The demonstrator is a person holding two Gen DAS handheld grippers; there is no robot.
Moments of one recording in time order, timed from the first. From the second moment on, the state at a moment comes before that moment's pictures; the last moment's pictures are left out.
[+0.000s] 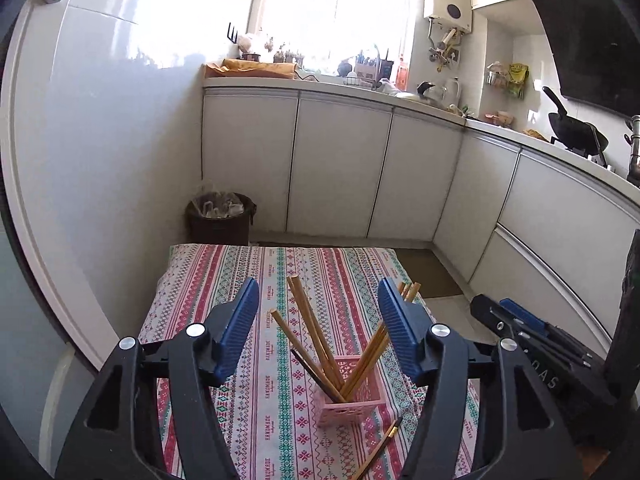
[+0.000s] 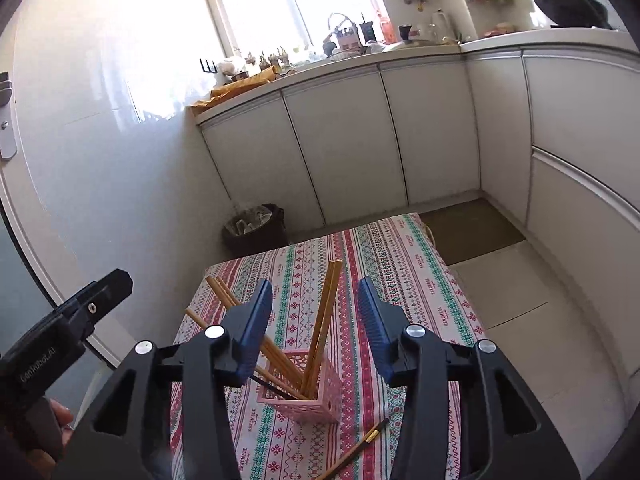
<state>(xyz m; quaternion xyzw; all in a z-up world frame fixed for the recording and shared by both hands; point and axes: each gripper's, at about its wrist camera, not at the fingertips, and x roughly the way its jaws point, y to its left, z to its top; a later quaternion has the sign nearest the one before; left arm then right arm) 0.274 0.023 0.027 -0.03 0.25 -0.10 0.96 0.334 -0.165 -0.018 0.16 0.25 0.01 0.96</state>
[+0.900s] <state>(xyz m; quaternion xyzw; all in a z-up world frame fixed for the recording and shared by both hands) 0.251 0.007 0.015 0.01 0.26 -0.09 0.96 0.286 -0.200 -0.039 0.19 0.25 -0.06 0.95</state>
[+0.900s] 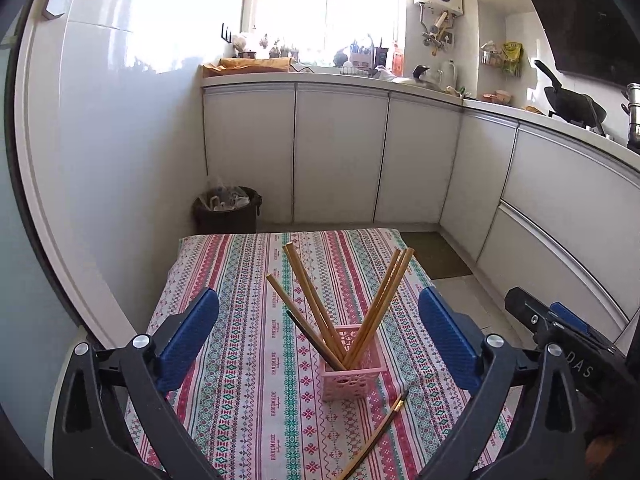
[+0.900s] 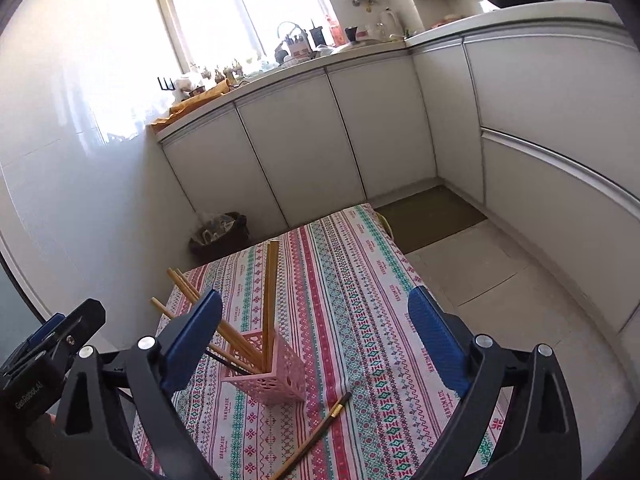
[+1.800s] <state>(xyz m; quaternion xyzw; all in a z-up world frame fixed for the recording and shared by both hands) 0.302 -0.050 -0.174 0.07 0.62 -0.16 0.77 0.246 -0.273 -0.122 0.26 0.39 -0.10 0.88</state>
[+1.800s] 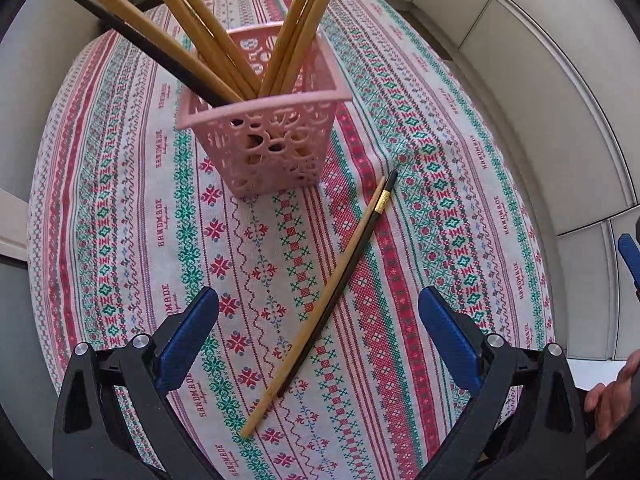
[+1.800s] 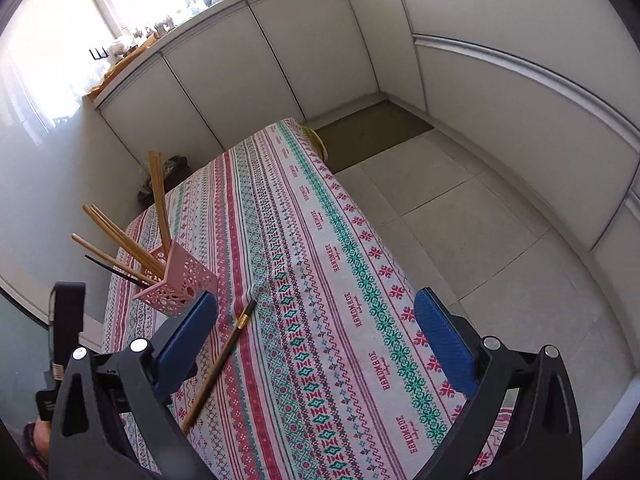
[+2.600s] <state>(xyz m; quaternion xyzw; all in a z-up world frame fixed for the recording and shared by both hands) 0.345 -0.074 -0.222 0.00 0.63 -0.11 0.77 0.237 -0.300 -0.134 0.27 0.40 -0.10 0.87</state>
